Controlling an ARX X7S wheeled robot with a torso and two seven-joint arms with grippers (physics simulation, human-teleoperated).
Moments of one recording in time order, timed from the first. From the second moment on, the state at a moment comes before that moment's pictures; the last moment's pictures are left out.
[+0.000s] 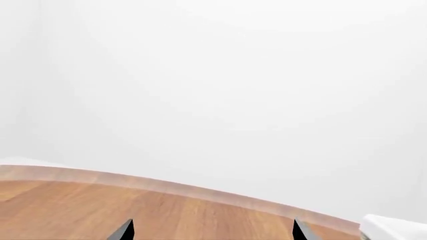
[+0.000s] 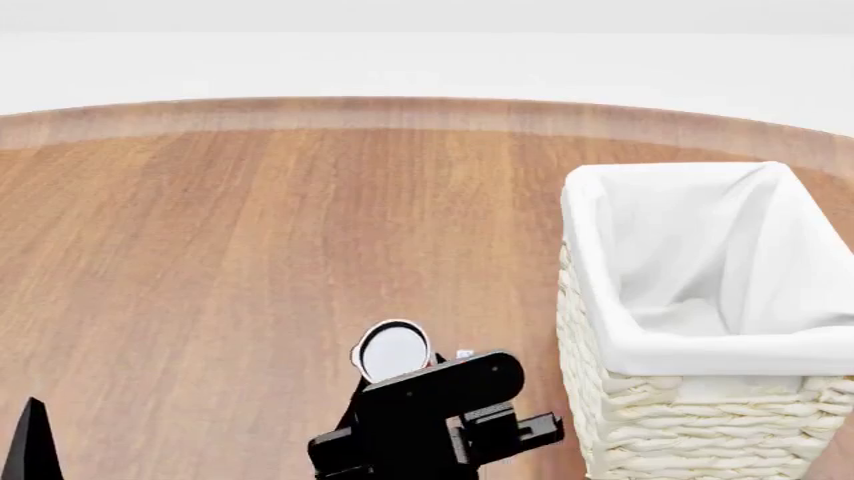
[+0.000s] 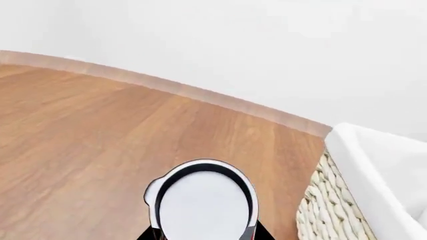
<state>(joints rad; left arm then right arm) 0.23 -0.31 0.04 0.60 -0.44 0.01 -0.26 0.40 0.15 -0.51 -0.32 0.20 0.77 0.31</state>
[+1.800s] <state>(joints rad) 0.25 -0.35 0.05 0.60 -0.46 0.03 -0.29 1.53 0.19 -0.22 1.25 0.16 0.61 0.04</state>
